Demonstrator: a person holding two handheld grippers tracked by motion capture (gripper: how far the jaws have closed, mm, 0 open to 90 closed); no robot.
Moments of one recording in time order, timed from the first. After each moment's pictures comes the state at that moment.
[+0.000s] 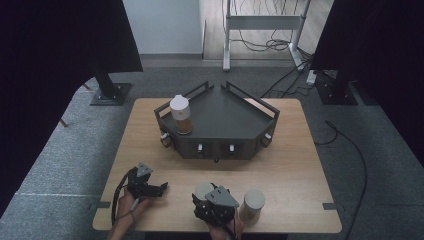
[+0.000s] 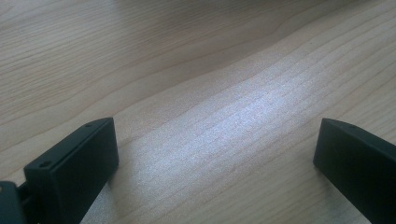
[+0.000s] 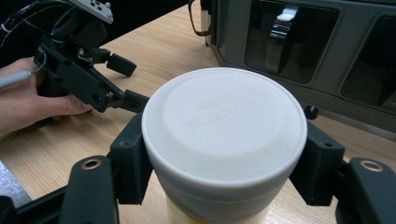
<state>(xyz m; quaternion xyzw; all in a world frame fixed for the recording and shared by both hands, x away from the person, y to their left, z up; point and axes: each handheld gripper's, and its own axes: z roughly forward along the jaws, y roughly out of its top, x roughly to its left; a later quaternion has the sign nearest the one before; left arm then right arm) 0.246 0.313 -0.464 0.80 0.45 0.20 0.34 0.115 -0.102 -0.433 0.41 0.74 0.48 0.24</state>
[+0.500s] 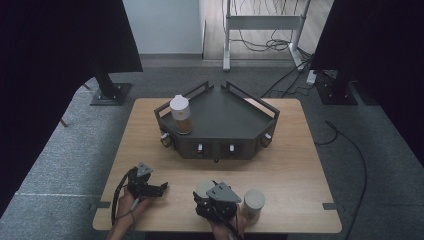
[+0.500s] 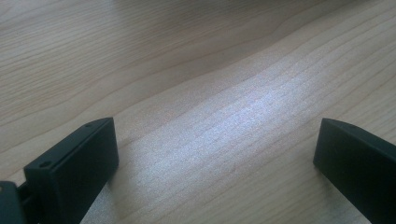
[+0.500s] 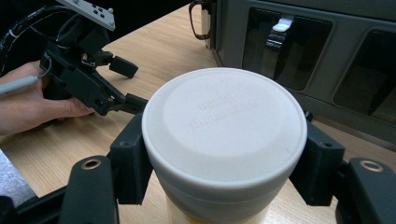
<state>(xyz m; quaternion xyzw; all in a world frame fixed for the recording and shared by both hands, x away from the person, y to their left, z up) 0.247 0.313 -0.464 0.80 0.45 0.20 0.34 0.122 -0.109 -0.415 0.40 0.75 0.48 0.23</state>
